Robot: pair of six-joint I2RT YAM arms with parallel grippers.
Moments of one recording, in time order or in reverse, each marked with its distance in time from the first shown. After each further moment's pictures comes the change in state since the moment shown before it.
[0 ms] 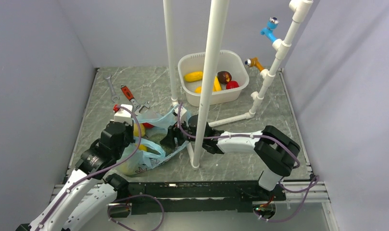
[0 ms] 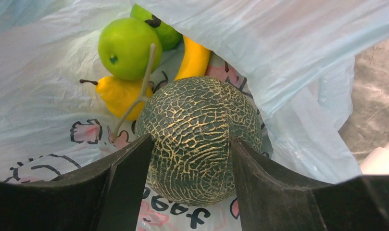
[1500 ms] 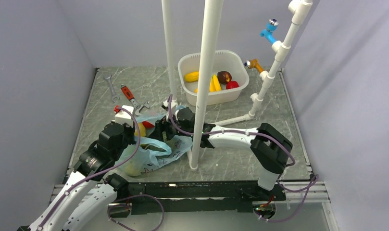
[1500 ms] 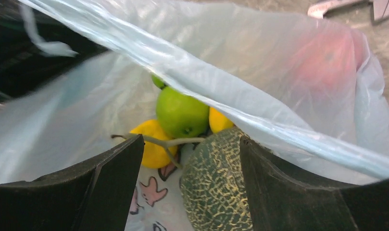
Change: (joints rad) left arm 0.002 -0.030 0.000 -0.002 0.089 0.013; right arm 0.038 0.050 0.224 -0.123 0.013 0.037
